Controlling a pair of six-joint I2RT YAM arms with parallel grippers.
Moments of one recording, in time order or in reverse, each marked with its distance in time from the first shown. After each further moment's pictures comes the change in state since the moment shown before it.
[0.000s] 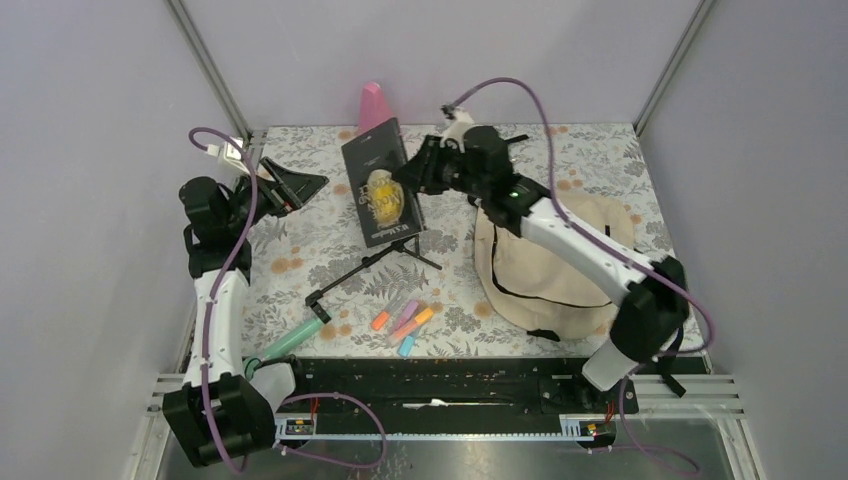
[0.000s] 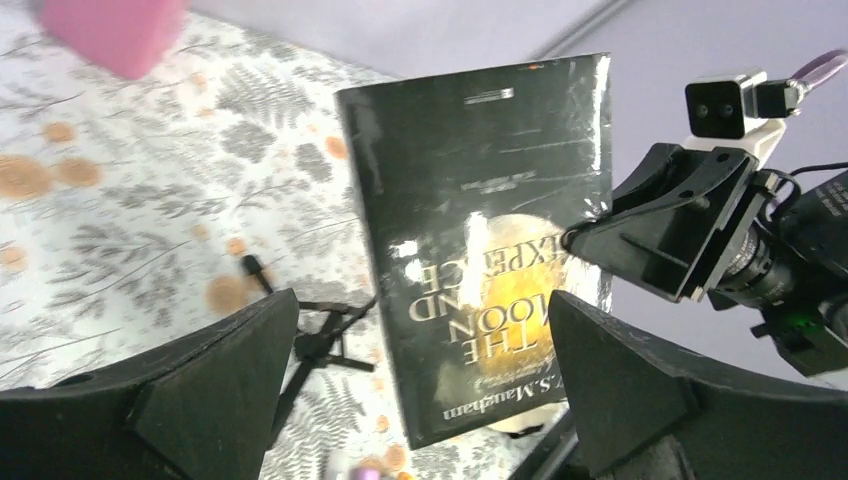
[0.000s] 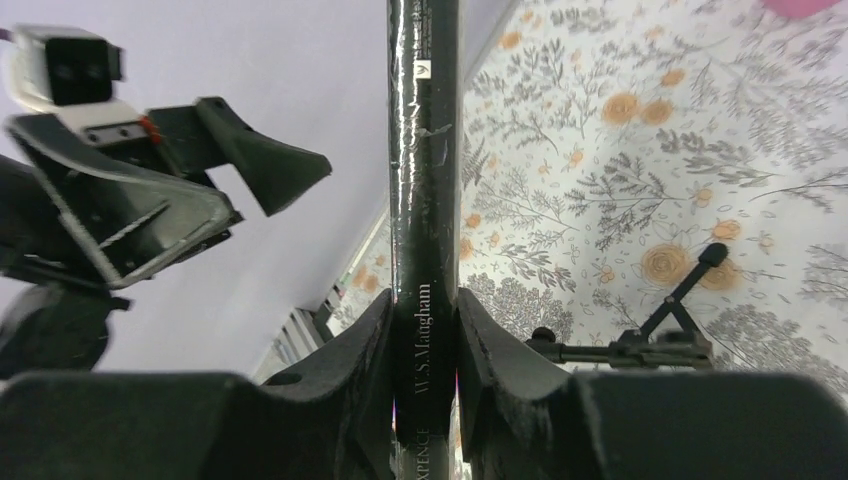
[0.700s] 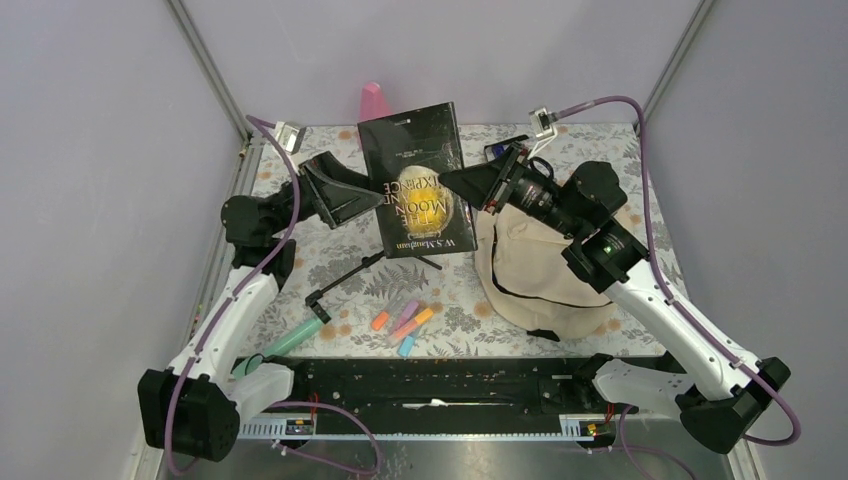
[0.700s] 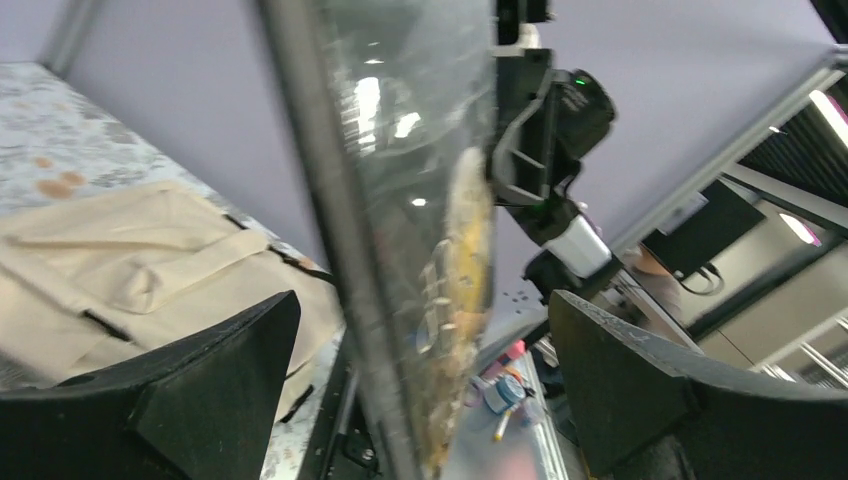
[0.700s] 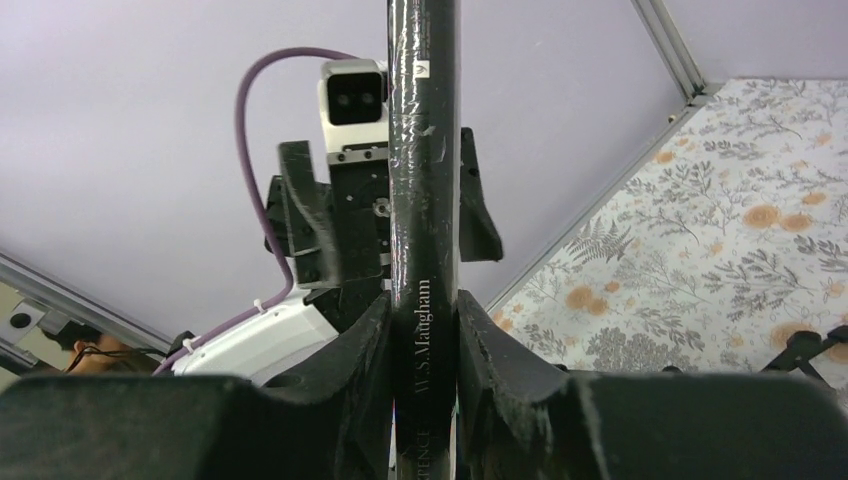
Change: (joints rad) left arm -0.433 -0.003 -0.037 0.738 0.125 -0.576; right arm -0.058 -0.610 -0.309 0.159 -0.111 0.136
